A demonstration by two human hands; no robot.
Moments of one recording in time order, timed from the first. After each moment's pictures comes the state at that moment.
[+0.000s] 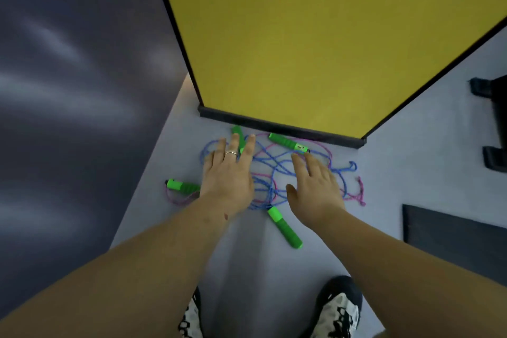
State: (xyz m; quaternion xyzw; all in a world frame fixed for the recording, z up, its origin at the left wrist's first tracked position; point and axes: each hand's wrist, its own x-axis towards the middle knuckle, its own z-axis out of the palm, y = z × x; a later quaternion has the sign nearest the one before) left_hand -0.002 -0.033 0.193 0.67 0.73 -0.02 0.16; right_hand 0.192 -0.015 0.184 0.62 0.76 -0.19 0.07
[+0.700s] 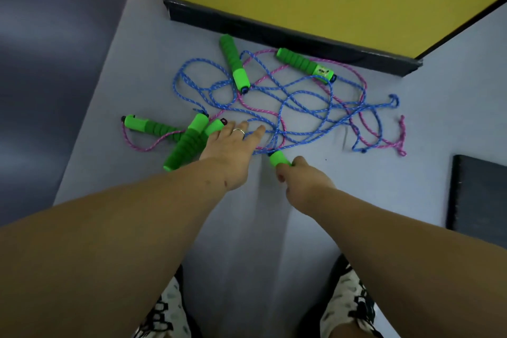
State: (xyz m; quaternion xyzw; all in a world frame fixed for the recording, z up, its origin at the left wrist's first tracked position) left_hand 0.000 -0.037 -0.032 0.70 0.63 -0.19 0.28; right_hand 0.191 -0.041 -0.033 0.53 0.73 -0.33 0.28
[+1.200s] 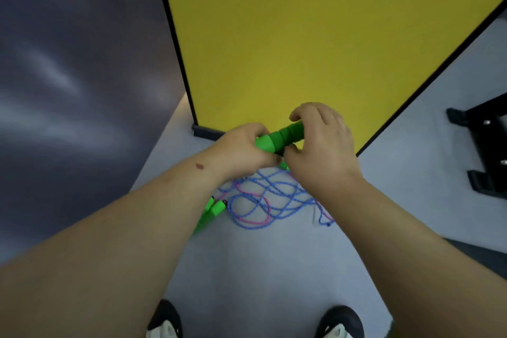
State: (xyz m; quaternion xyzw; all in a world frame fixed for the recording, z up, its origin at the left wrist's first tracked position) left_hand 0.007 -0.002 0.266 0.60 0.66 0.21 0.41; right_hand 0.170 0.000 0.281 0.57 0.78 -0.10 -0.23
